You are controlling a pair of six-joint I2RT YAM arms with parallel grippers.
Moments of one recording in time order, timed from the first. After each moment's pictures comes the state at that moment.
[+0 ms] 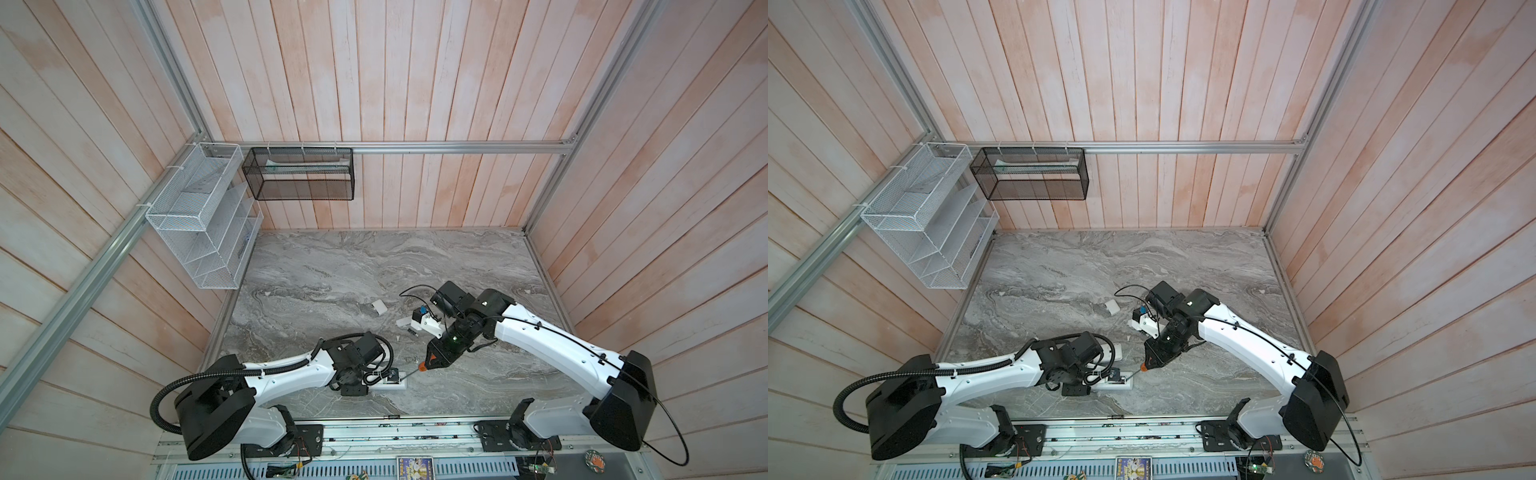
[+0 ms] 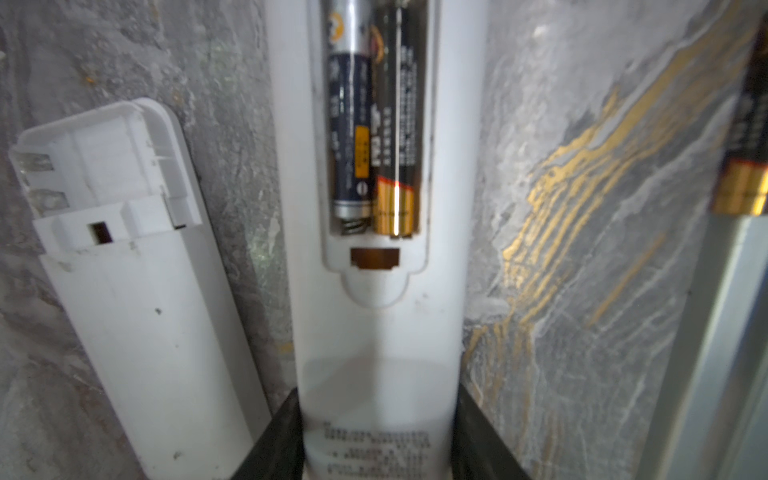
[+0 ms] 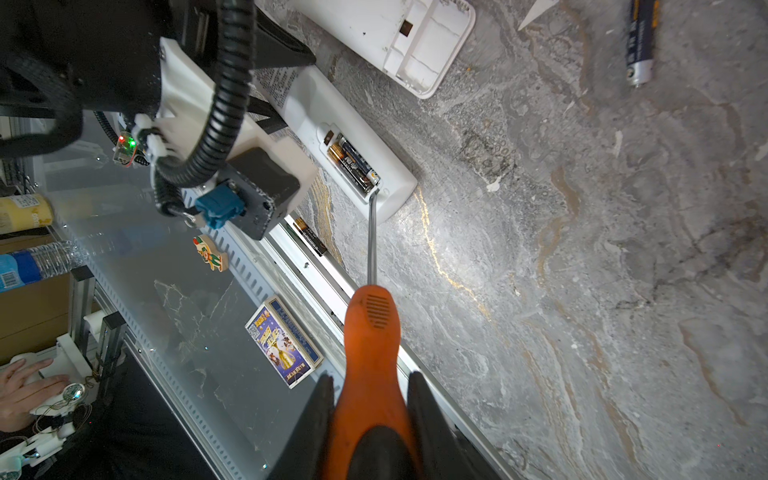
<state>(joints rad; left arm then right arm) -0.95 1.36 0.66 -0.62 0.00 0.68 0.80 1.37 1.15 -1.15 -0.45 0.13</state>
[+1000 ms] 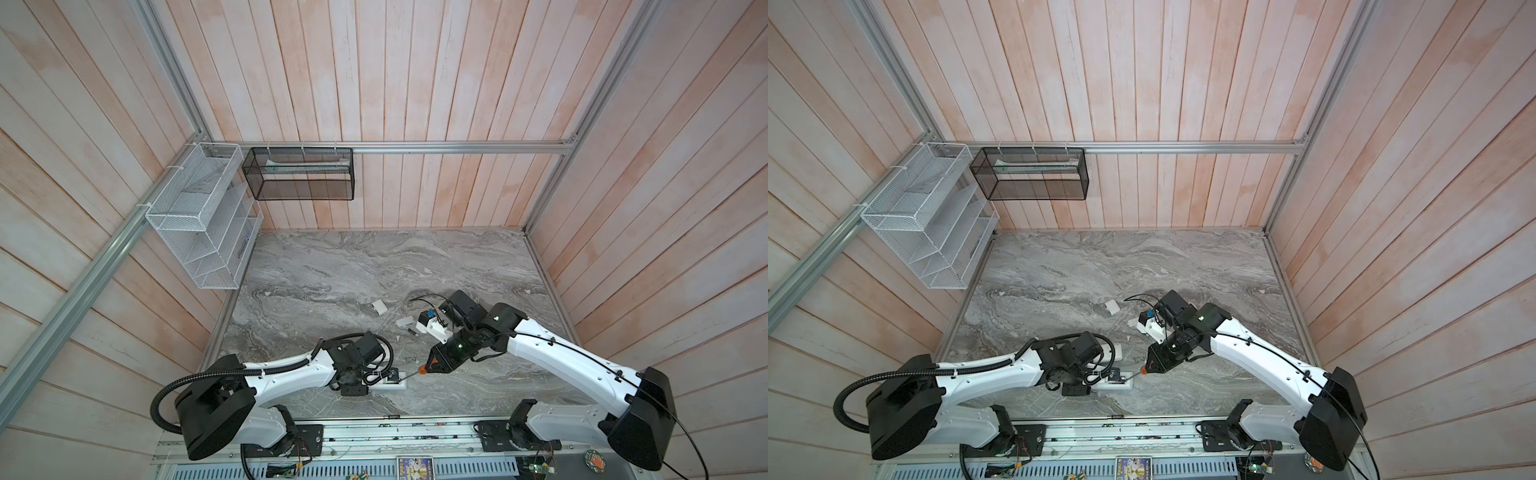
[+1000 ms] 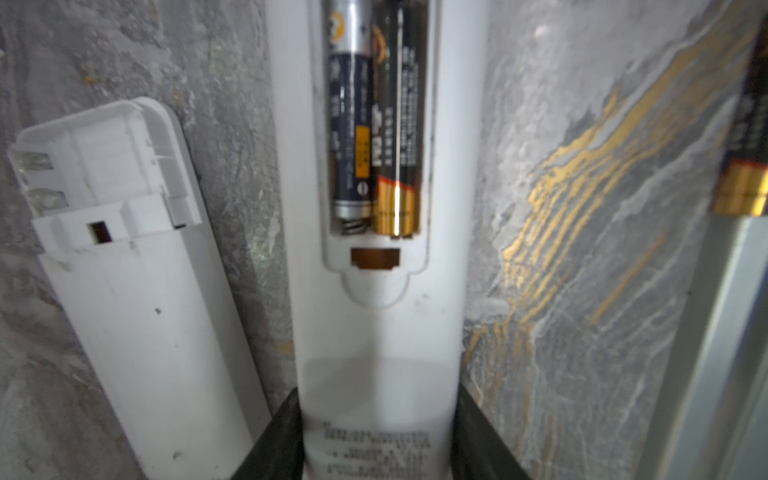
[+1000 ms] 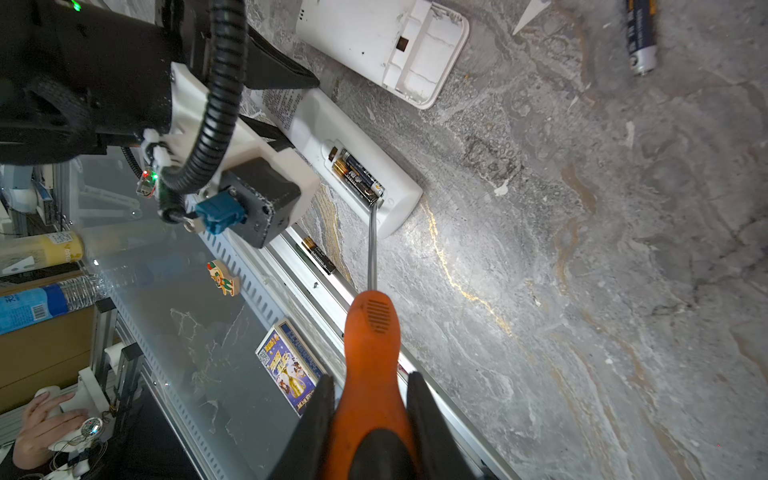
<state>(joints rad) -0.95 1.37 0.66 -0.62 0.00 0.68 0.81 1.23 0.98 -0.99 -0.47 0.24</state>
